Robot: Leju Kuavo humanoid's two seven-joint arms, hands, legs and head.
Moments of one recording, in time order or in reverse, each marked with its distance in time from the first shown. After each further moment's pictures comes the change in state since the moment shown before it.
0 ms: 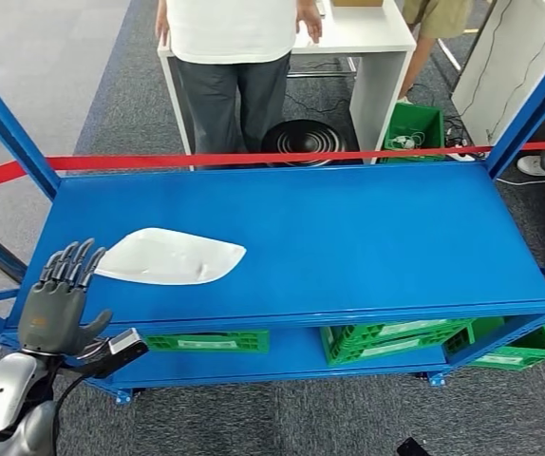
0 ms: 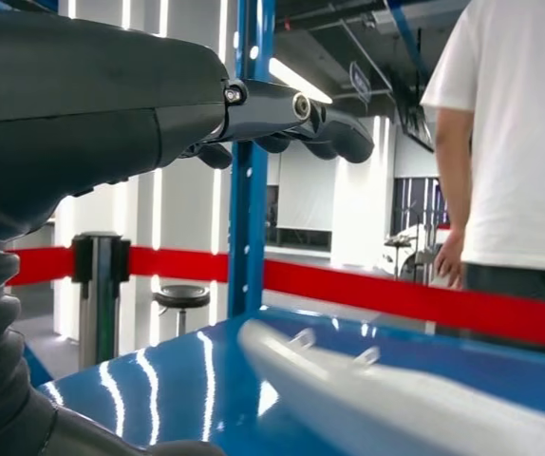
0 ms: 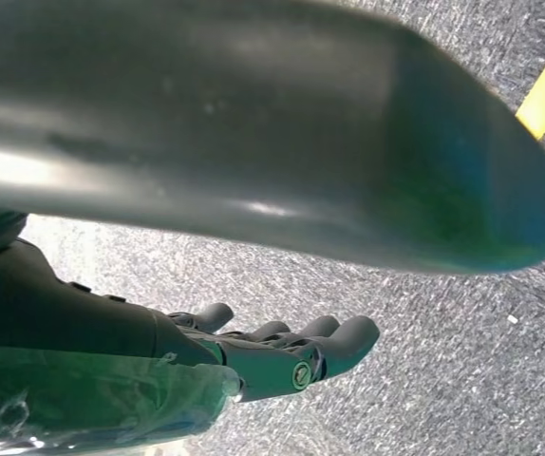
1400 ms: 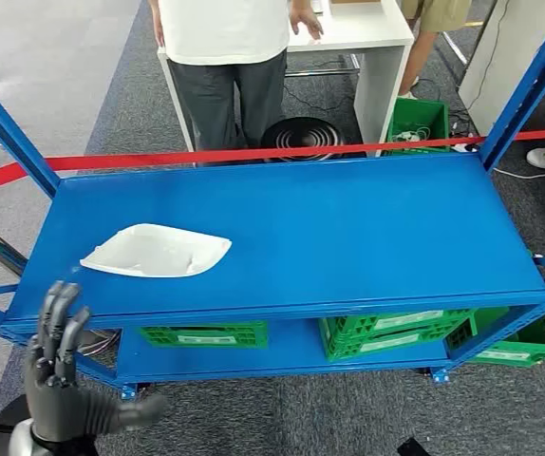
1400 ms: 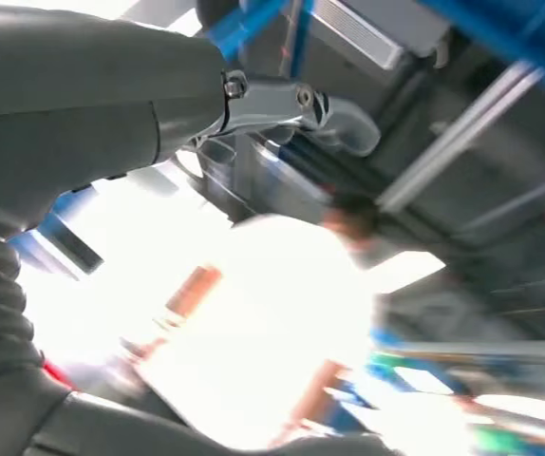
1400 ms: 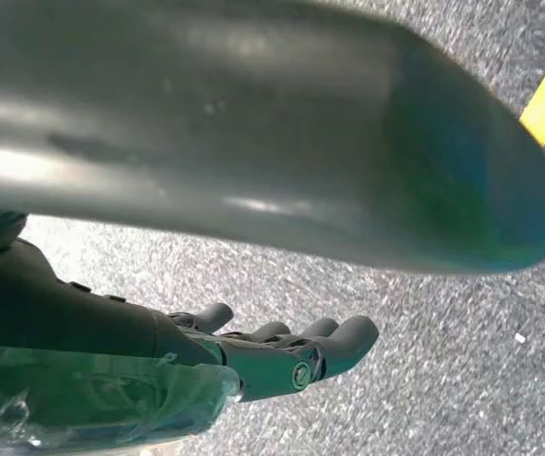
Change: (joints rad) left arm 0.225 -0.211 -0.086 -0.372 0.290 0.324 -0.454; right arm 0.007 0.017 0.010 0.000 -0.054 -0.004 0.018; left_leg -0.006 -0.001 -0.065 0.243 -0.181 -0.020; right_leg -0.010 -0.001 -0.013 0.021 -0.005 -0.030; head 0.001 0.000
